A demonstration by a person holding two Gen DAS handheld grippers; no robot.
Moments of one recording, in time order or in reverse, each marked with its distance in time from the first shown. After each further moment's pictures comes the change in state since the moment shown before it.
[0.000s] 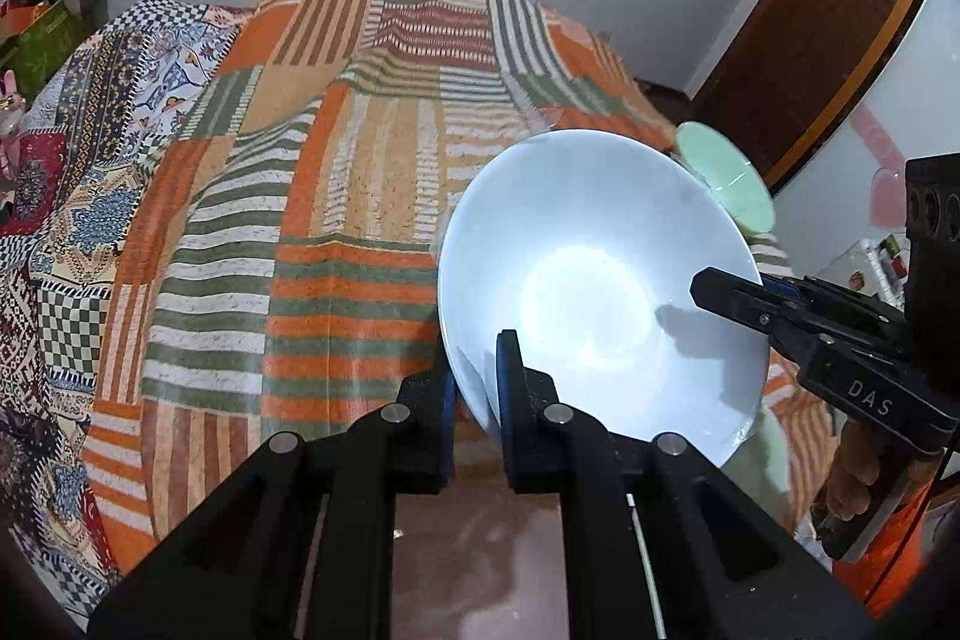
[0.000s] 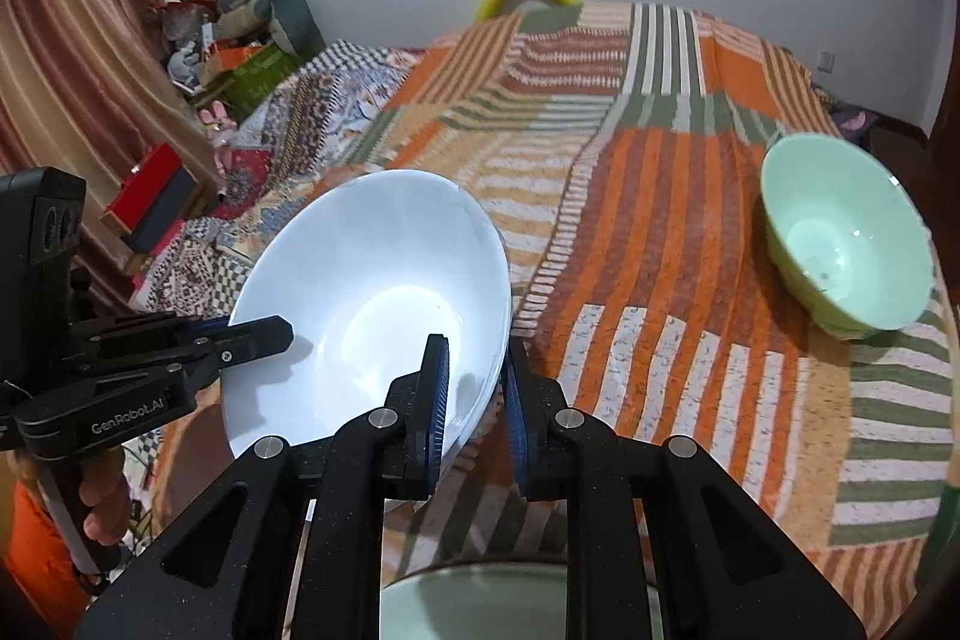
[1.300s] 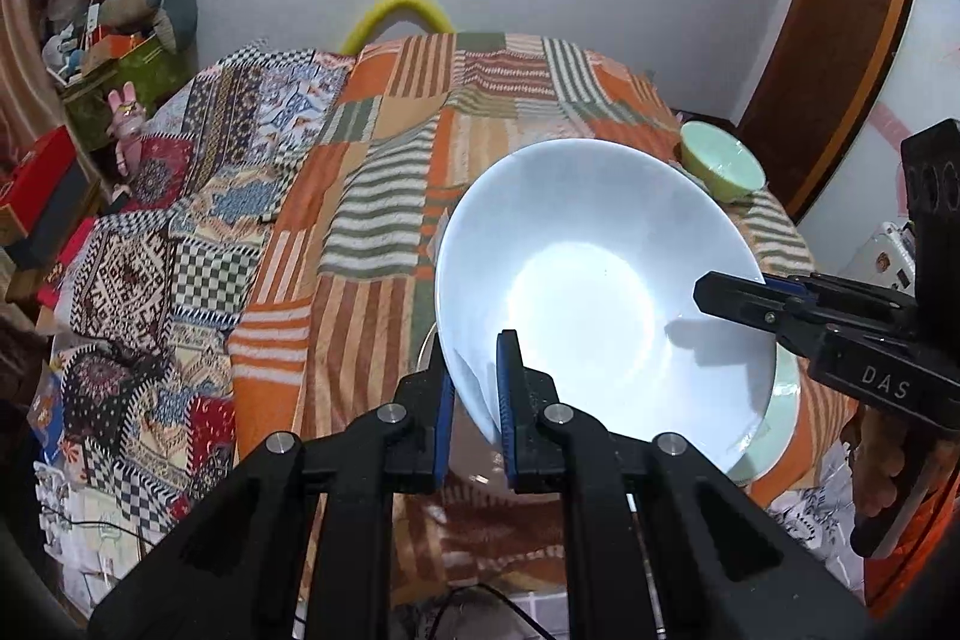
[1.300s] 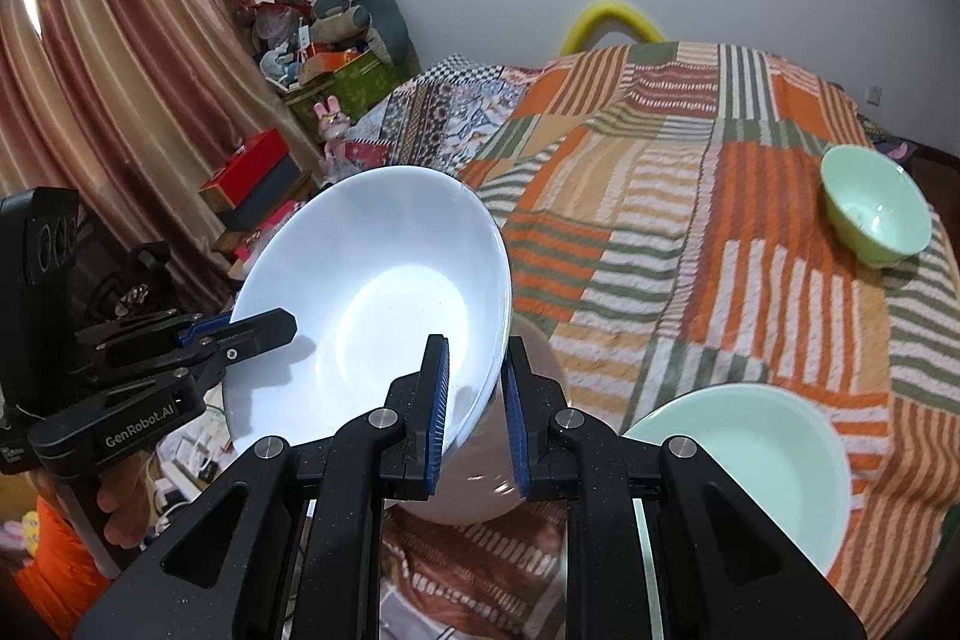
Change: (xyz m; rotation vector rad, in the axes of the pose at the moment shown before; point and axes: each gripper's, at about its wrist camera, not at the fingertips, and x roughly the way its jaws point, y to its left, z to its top) left arm -0.133 0.013 -0.108 0.007 -0.118 0.187; right arm -0.047 0.095 -0.064 -0.055 -0.036 0.141
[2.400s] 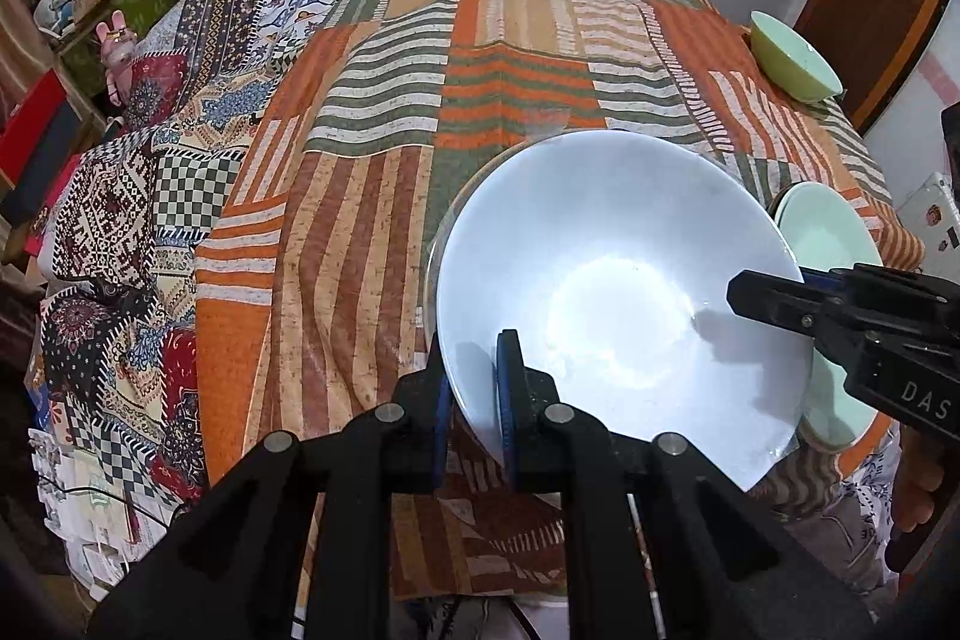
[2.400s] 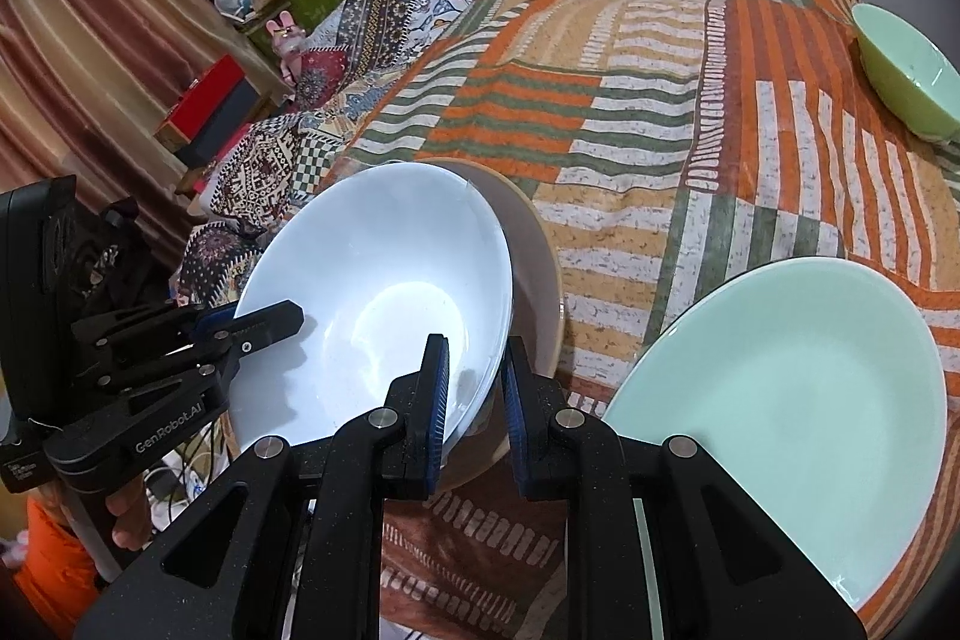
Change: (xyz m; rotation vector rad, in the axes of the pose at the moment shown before) left arm 0.091 0.013 -0.039 0.007 0.201 0.065; right arm 0.064 -0.014 -0.043 0.071 0.198 -0.026
